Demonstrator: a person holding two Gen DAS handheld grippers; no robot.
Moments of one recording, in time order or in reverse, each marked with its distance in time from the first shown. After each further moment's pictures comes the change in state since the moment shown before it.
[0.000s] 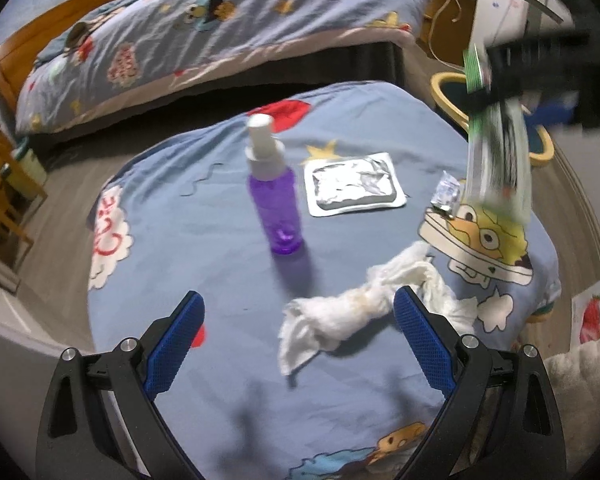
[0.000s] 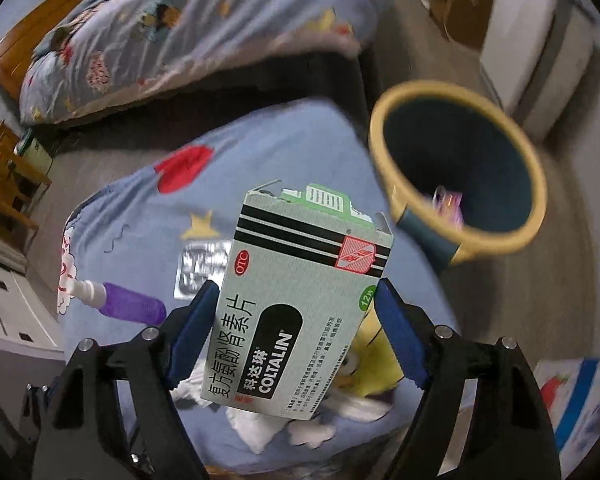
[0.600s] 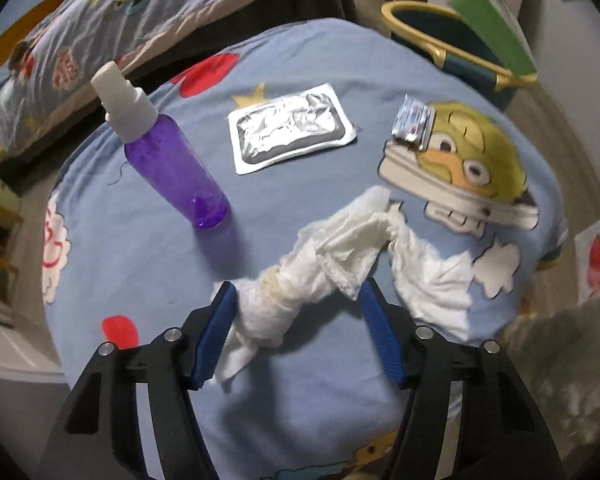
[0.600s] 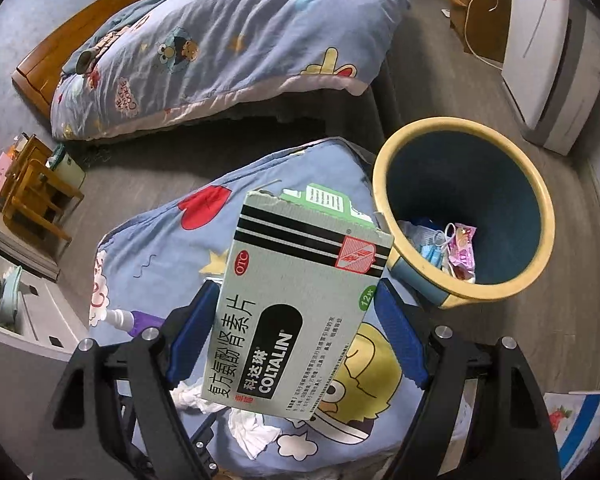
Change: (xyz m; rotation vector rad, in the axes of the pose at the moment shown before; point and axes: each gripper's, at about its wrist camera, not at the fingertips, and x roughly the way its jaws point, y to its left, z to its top) left arm 0.045 -0.045 -0.010 0.166 0.143 -0.025; right arm -0.017 -0.040 0.030 0.016 -0.033 0.154
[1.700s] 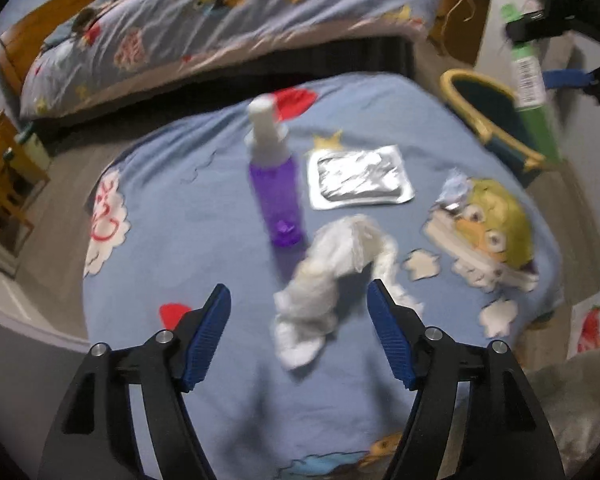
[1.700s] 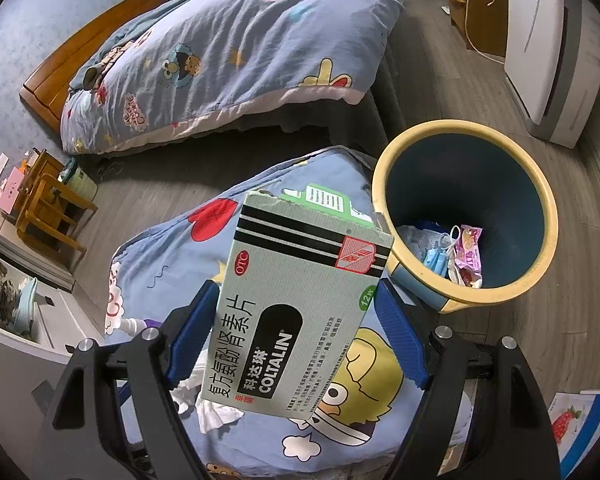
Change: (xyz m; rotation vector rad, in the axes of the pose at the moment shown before) left arm -0.047 0.040 -0.005 -0.209 -0.129 0.024; right arm -0.014 -0.016 0.002 0.032 -0.022 0.054
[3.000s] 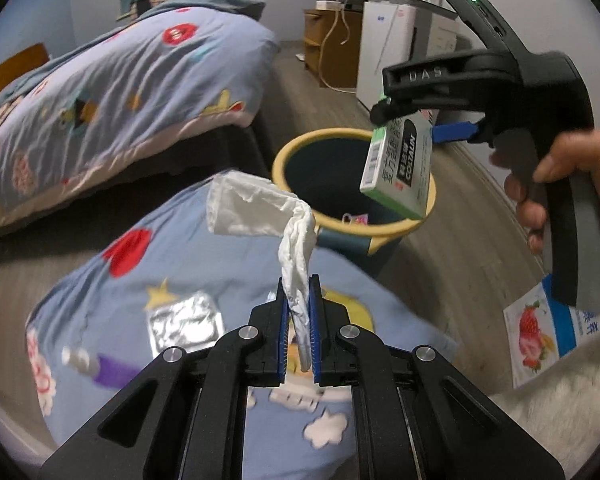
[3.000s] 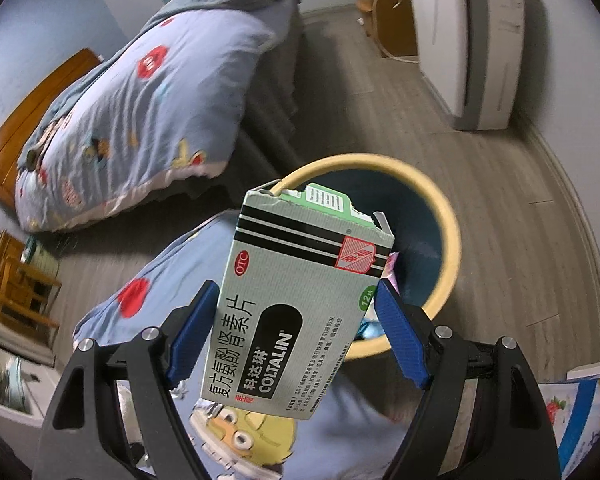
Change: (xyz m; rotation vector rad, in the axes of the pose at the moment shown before) left arm -0.035 -0.147 0.100 0.265 -0.140 -0.239; right arm -0.029 -0.124 0.031 0.215 -0.140 -0.147
